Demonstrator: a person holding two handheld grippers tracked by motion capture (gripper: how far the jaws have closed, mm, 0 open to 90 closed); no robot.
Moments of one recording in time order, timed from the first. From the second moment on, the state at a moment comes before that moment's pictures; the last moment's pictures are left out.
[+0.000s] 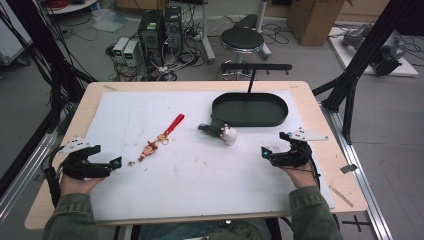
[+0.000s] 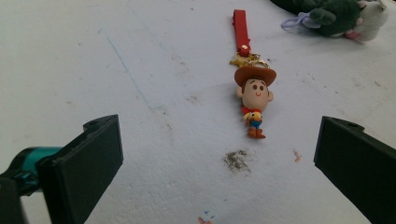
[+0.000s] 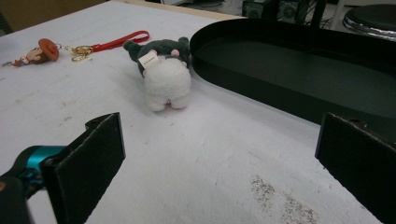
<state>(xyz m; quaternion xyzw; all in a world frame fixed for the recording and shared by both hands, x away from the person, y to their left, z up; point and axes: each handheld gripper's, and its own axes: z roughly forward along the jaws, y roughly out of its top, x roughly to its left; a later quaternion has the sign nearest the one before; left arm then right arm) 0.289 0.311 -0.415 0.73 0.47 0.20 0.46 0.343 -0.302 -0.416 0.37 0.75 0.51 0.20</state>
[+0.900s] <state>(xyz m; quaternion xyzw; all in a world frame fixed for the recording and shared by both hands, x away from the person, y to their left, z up) 0.306 0.295 -0.399 0.74 0.48 0.22 0.42 0.341 -0.290 -0.418 0.37 0.76 0.50 0.18</state>
